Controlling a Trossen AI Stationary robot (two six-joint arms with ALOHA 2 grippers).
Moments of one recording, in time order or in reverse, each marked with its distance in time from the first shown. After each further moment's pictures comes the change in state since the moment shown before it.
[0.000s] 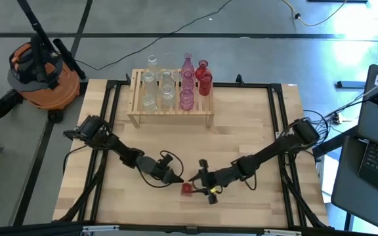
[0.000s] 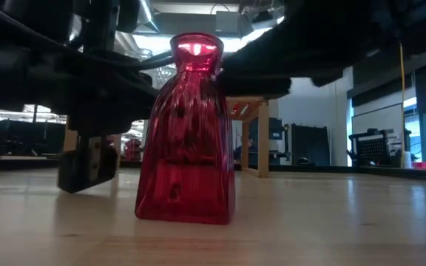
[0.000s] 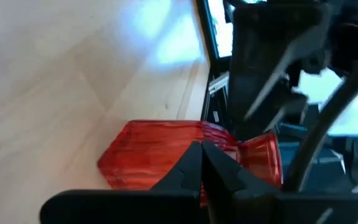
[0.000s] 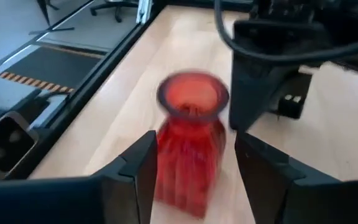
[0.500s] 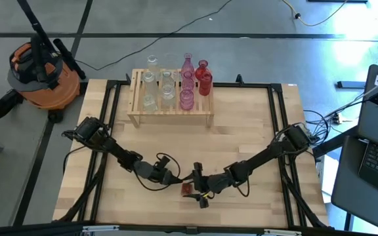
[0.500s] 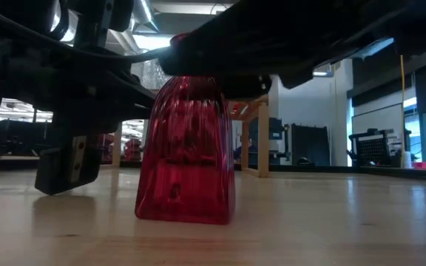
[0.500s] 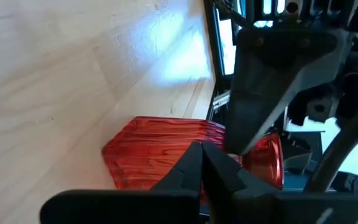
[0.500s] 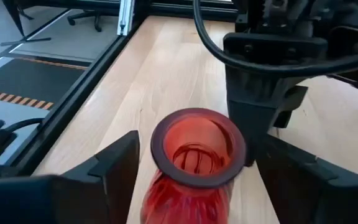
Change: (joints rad) left arm -0.079 -0.001 0.003 -0.061 -0.175 -0.110; right arm 0.008 0.130 0.148 0.004 0.117 0.027
